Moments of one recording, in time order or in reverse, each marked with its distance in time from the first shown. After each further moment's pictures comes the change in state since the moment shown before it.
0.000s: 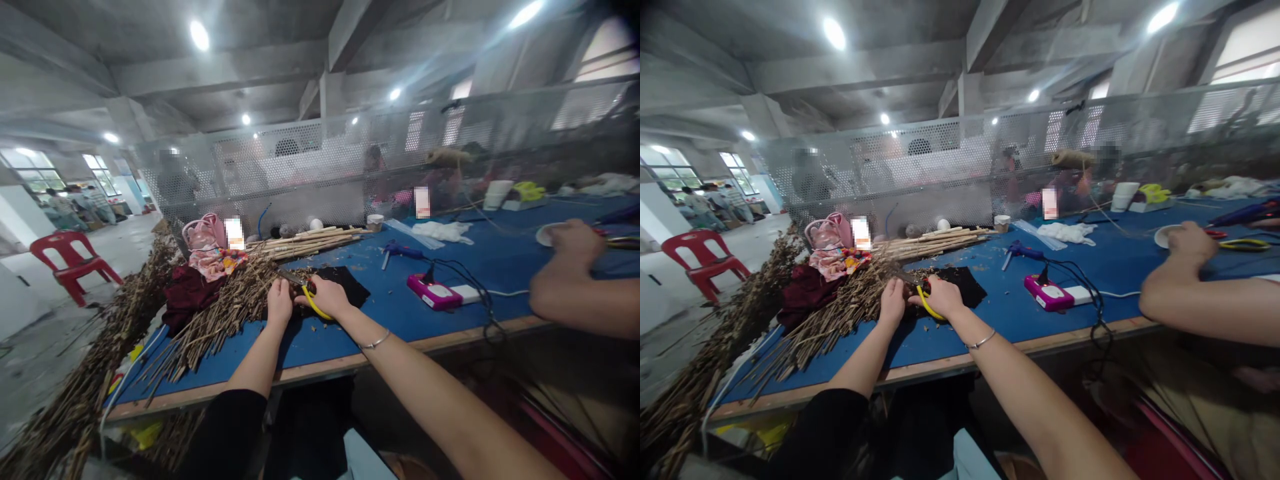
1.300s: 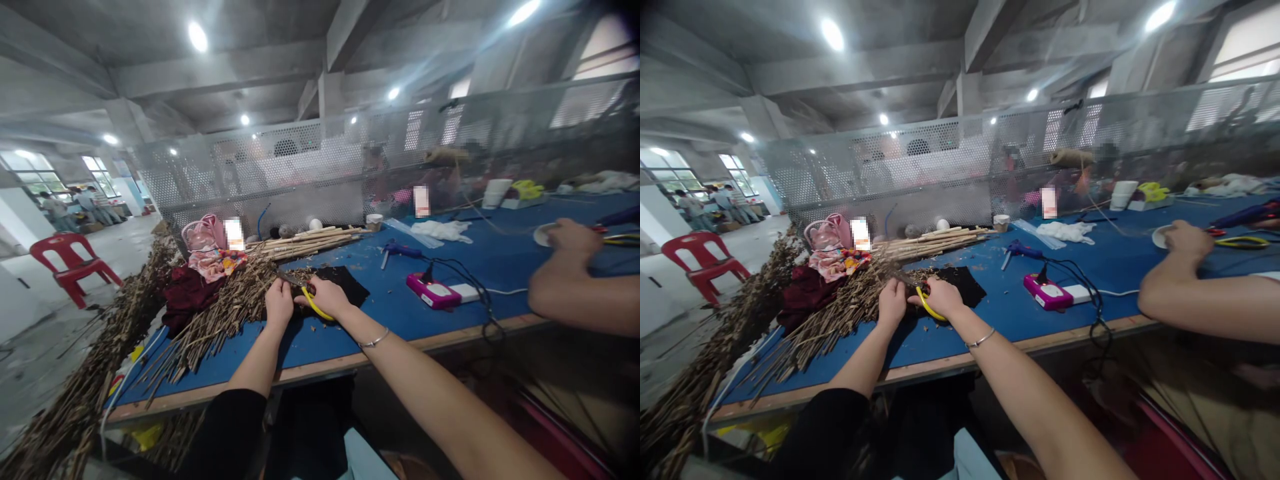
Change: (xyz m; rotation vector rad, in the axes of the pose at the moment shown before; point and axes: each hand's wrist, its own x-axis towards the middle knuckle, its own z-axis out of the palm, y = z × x) left_hand -0.004 0.020 -0.010 0.375 -0.015 0.171; right_hand -0.002 -0.001 -0.004 0.036 -0.037 -0.013
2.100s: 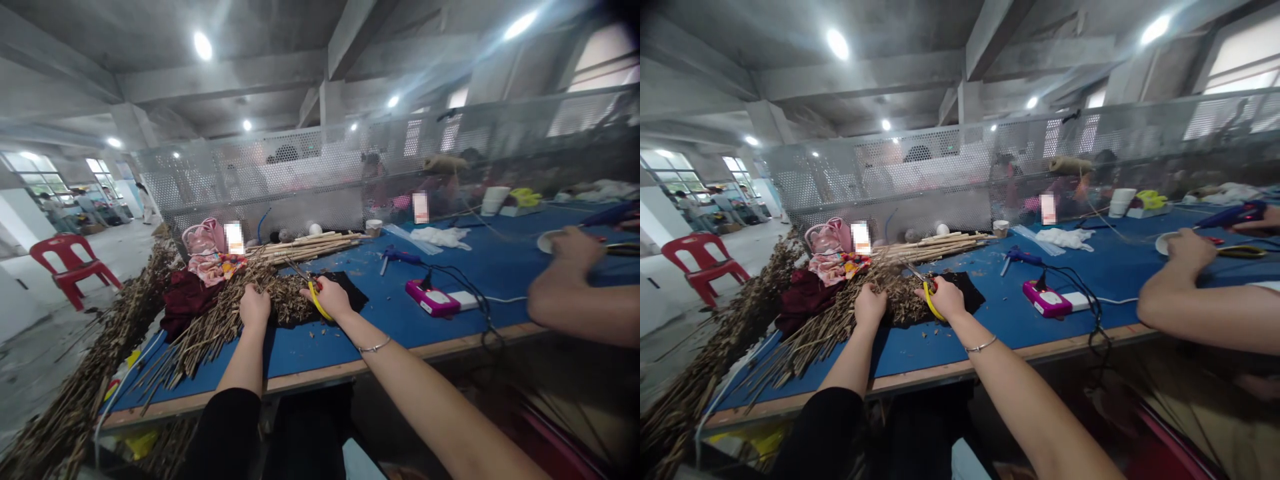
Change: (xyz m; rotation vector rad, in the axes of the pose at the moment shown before) left_hand 0.023 -0.035 -0.031 0.376 0.128 -0.328; right_hand 0.008 0.013 0.008 0.108 0.171 0.153
